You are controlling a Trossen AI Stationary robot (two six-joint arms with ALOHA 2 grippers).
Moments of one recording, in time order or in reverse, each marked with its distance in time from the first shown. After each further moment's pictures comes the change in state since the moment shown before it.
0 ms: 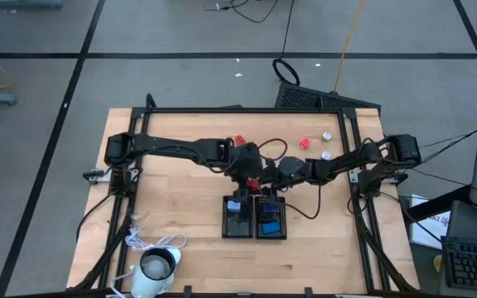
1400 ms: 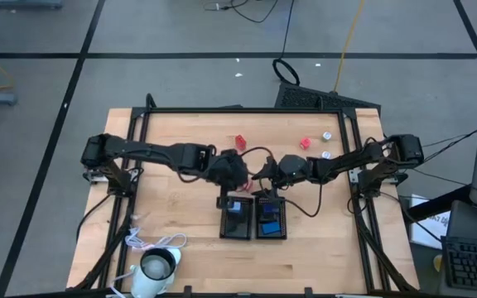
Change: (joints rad) left arm -0.136 -0.192 -0.002 -0.186 -0.271 -0.004; right arm -0.009 -0.029 -0.001 -0.007 0.009 0.060
